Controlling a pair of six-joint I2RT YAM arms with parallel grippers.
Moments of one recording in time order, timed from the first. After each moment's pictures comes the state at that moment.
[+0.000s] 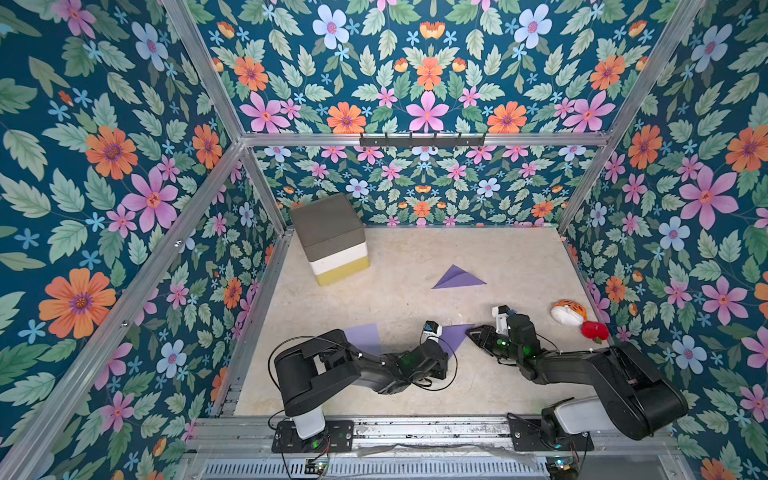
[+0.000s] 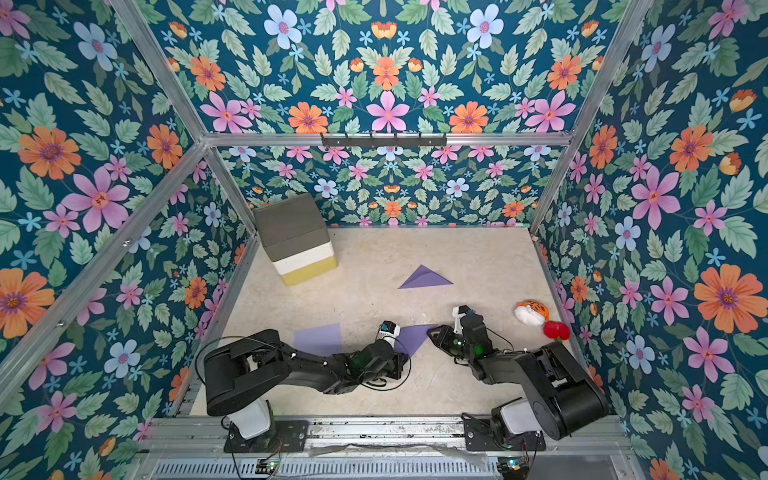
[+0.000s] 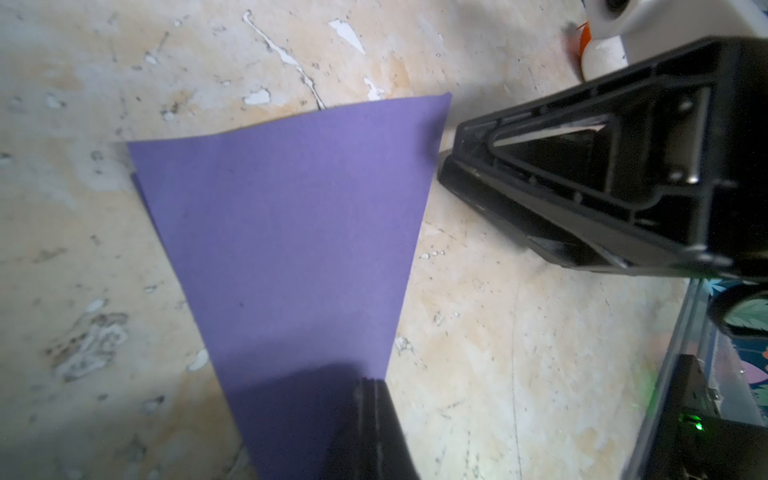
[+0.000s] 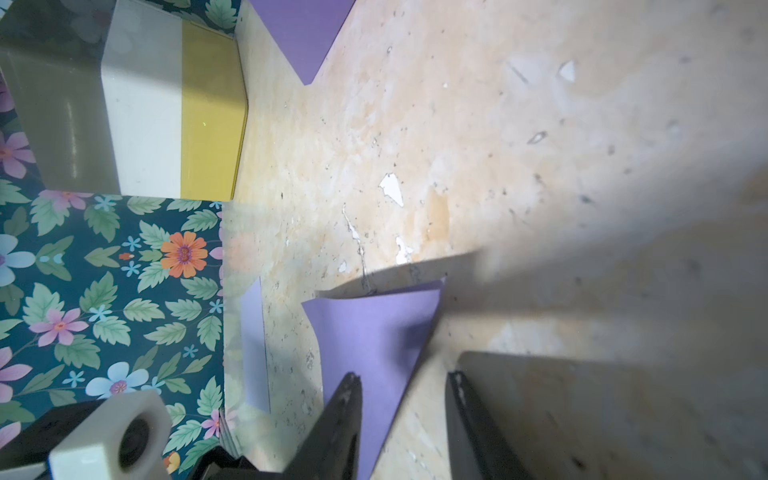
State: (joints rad) left arm -1.17 1.76 0.59 0.42 -0.13 -0.83; right arm 0.40 1.45 0.21 0.59 -0.42 0.93
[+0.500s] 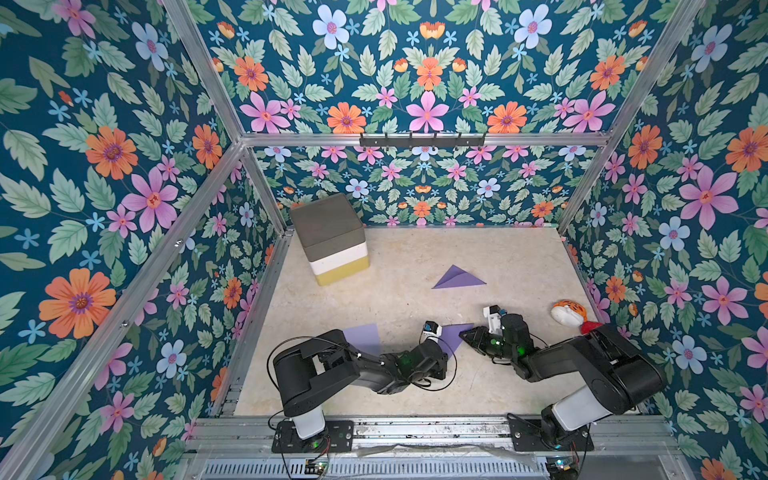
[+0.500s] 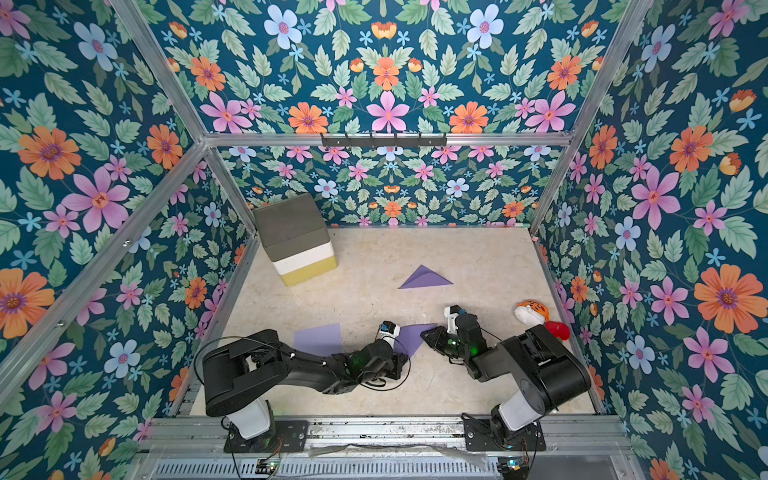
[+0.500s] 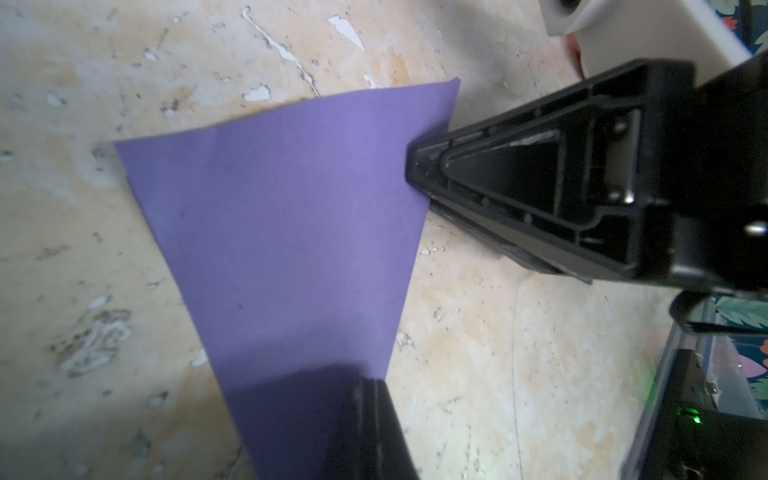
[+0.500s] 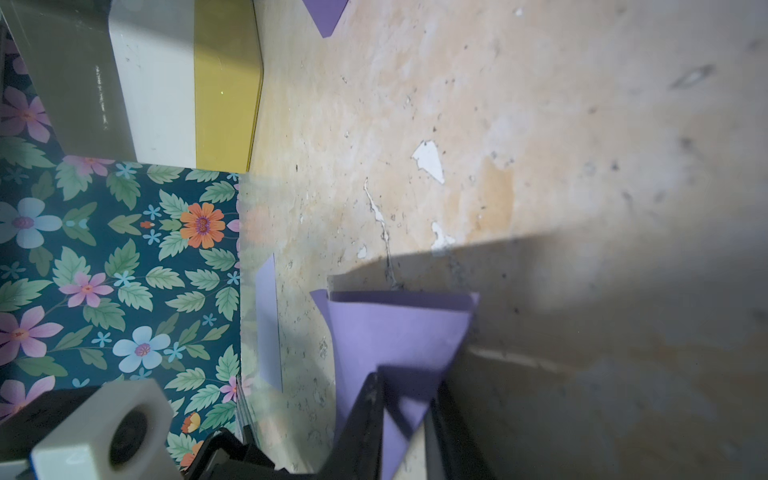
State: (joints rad) left arm -1.17 1.74 0.58 0.42 -0.12 -0.82; right arm 0.44 1.56 0.23 0.73 -0.47 0.94
